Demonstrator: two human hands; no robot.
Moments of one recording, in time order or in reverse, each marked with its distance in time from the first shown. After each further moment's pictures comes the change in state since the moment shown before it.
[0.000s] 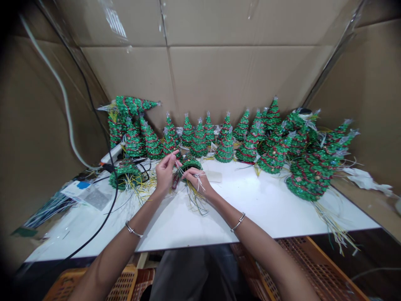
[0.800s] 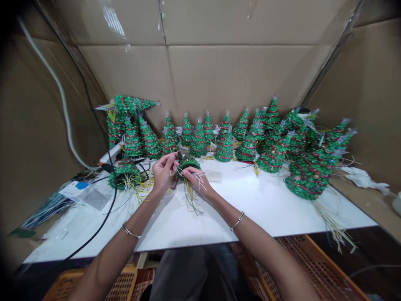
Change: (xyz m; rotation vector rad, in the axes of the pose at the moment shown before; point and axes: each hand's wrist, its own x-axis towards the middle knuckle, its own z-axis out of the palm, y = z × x) left_hand 0.002 -0.001 -0.004 -0.177 0.006 -0.106; right_hand -0.003 -0.006 0.003 0.078 0.014 0.096
